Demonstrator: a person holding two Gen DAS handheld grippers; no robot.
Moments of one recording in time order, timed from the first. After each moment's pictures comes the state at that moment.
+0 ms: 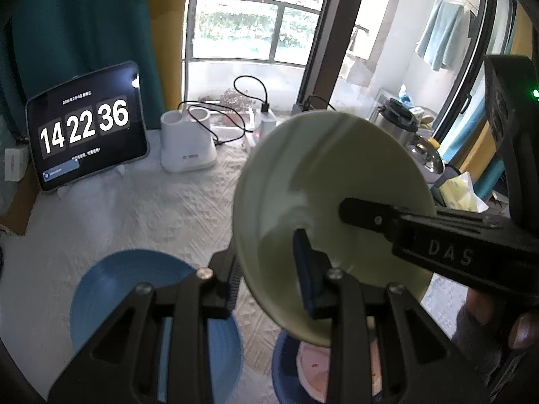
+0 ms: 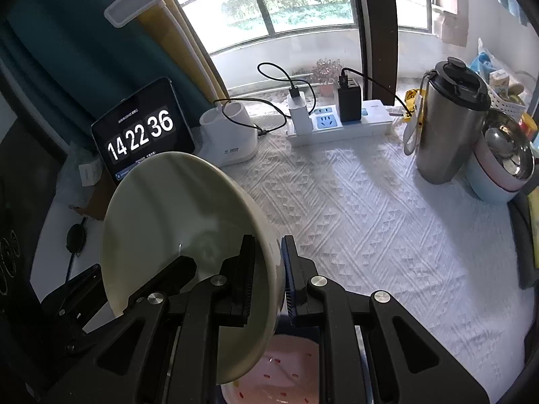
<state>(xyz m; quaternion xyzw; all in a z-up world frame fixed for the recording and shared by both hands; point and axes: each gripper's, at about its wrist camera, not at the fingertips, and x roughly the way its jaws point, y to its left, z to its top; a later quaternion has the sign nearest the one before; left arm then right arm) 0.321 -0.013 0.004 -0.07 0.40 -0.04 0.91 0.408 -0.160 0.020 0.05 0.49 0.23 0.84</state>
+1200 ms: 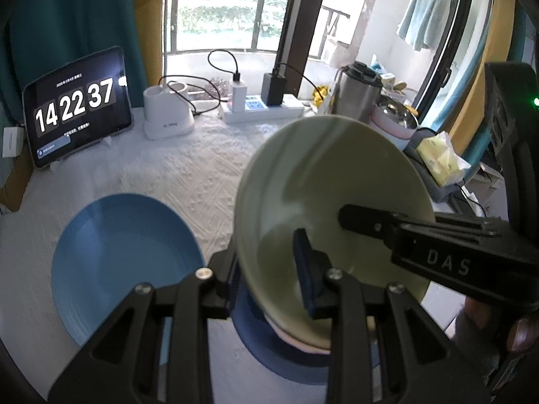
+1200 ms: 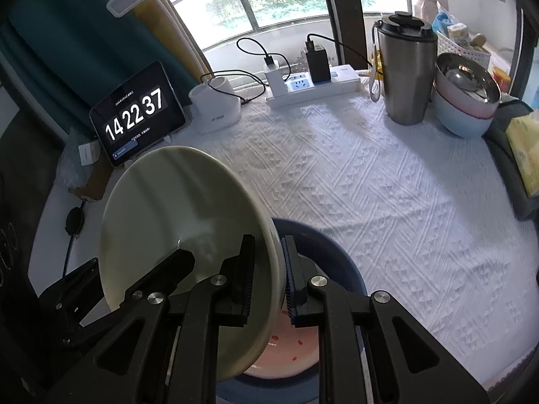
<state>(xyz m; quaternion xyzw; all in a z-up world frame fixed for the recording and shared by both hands) 0.262 -0.046 -0.016 -0.05 0.42 -0.07 0.90 0.337 -0.199 -0.008 0.07 0.50 0.20 0.84</state>
